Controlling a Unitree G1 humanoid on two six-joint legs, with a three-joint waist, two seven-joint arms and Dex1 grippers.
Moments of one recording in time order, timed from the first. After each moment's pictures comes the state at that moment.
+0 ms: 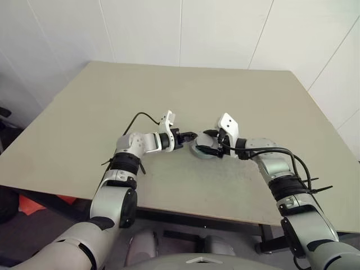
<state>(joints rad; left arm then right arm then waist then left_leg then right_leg) -0.83 0.00 0.15 0.68 -0.56 0.98 -0.53 -0.53 -0.44 0.16 0.49 0.12 0.06 0.97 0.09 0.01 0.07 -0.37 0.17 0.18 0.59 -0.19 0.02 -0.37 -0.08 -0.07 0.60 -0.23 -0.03</state>
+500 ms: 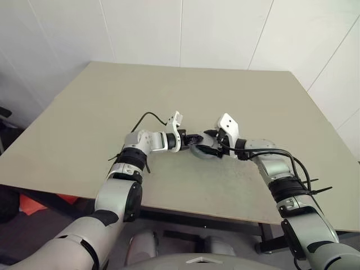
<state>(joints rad) -0.90 -0.01 0.15 0.81 -0.52 0.97 -0.54 -0.53 -0.44 0.16 0.48 0.12 0.11 0.93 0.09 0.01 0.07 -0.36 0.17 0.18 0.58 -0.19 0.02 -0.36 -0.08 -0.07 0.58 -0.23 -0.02</state>
